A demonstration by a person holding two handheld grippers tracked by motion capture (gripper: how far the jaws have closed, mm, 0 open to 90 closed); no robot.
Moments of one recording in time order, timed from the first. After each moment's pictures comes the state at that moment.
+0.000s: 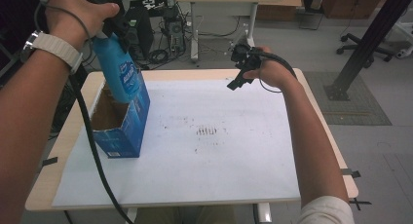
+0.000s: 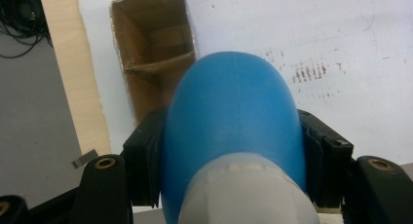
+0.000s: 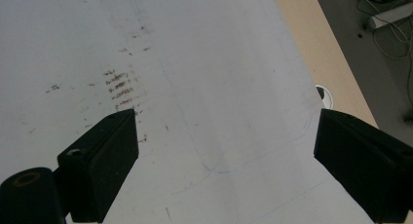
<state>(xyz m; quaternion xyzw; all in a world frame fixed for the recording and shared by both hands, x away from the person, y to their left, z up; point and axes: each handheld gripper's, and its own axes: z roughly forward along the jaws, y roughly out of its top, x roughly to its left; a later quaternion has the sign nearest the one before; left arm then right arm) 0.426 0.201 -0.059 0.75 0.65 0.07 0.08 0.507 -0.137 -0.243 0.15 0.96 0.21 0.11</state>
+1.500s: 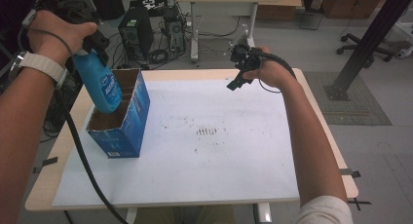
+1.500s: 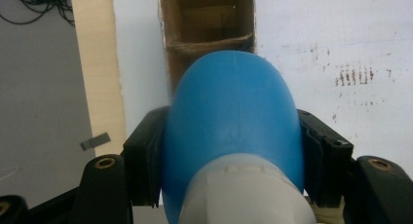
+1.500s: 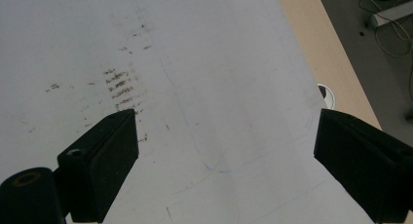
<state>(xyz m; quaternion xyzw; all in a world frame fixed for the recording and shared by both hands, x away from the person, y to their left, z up) 0.429 0.256 -0.104 0.72 0.69 0.06 0.06 0.508 -0.136 -0.245 0.15 0.96 0.21 0.11</state>
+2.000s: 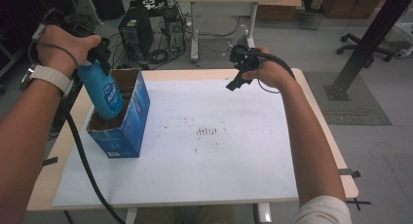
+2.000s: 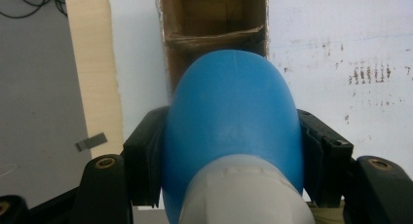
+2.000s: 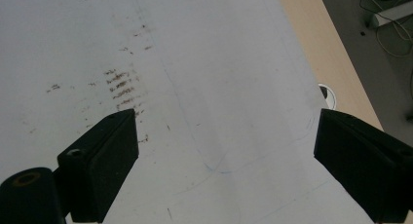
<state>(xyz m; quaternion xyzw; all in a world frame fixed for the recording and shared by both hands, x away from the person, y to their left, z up) 0.433 0.259 -0.132 0.72 0.69 0.06 0.05 0.507 -0.134 -0.245 0.15 0.96 0.21 0.11</state>
